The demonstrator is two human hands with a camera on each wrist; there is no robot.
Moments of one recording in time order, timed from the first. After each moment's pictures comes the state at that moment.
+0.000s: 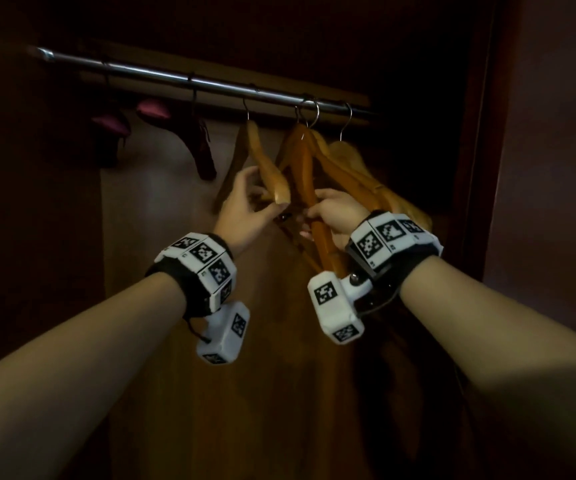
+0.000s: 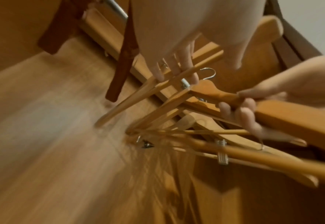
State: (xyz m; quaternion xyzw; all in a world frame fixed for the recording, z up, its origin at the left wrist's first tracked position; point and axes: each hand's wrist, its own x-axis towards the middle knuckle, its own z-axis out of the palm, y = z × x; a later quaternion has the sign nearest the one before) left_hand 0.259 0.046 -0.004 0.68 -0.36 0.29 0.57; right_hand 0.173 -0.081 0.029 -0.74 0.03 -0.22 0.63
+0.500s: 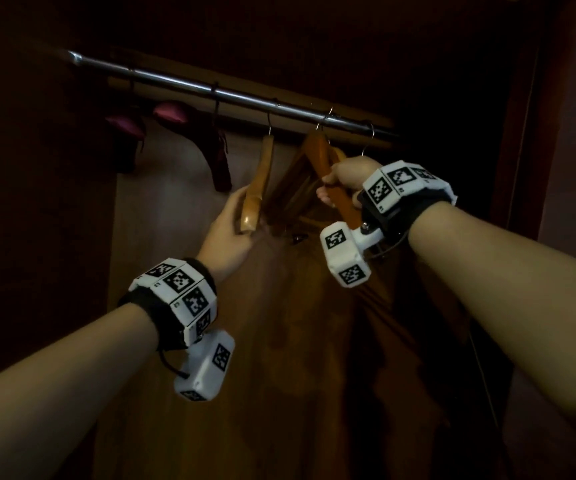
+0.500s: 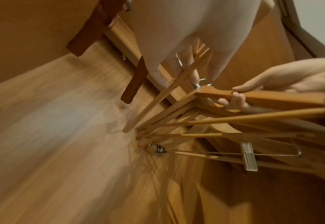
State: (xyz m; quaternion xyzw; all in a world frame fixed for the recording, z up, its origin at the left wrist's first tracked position) left_hand 0.279 0.071 -0.017 0.65 -0.37 0.28 0.59; right_hand 0.210 -0.088 0.108 -0.80 0.06 -0.24 0.55
